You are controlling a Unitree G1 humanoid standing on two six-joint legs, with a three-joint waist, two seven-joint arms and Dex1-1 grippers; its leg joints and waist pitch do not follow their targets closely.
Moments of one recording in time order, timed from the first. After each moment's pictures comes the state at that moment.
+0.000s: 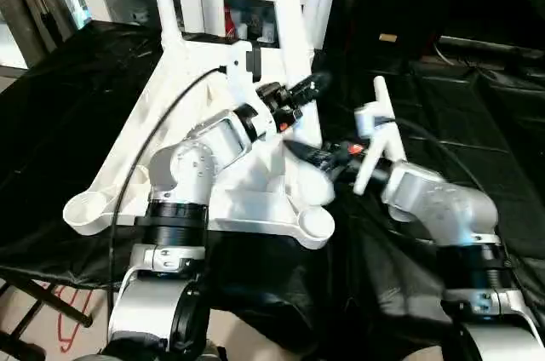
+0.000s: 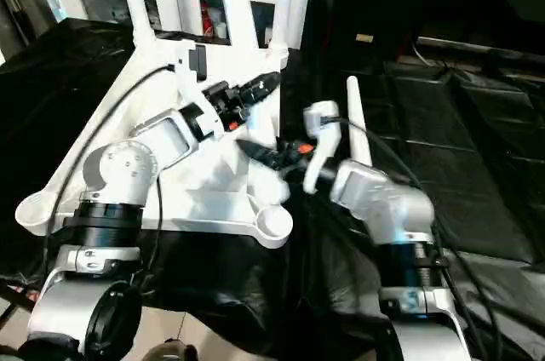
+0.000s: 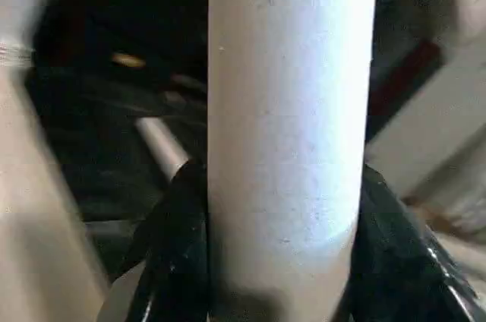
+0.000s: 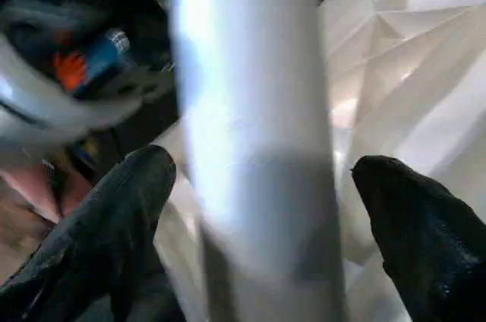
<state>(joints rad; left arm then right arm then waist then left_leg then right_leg) -0.78 0.00 0.12 0.29 -0.50 0.67 -0.39 -0.54 -0.20 -0.02 0.18 0.52 0.77 0.73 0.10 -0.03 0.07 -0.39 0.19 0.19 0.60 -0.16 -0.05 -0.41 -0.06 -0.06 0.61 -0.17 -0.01</state>
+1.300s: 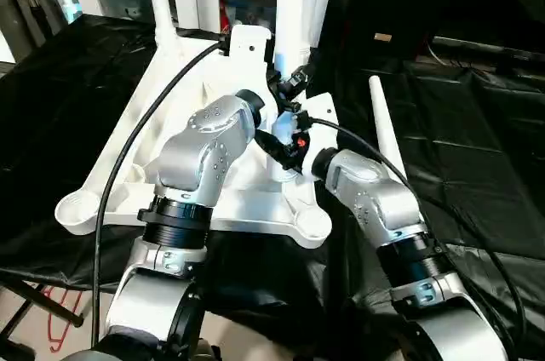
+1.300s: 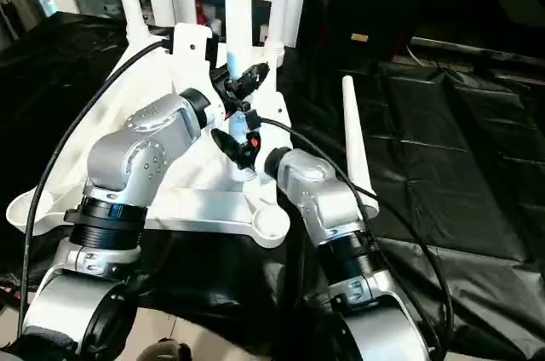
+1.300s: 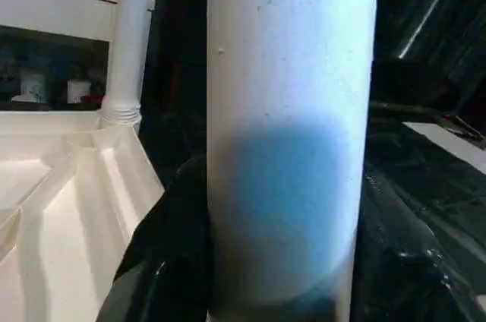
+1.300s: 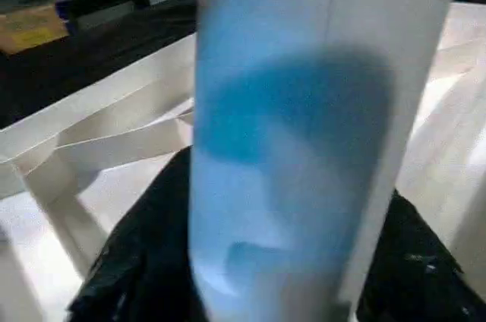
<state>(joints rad) -0.79 0.01 0.01 0.19 -0.30 0.61 -0.24 -0.62 -0.02 0.11 0.38 0.26 0.43 0.46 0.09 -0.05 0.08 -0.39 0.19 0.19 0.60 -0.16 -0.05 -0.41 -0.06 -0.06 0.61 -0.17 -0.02</state>
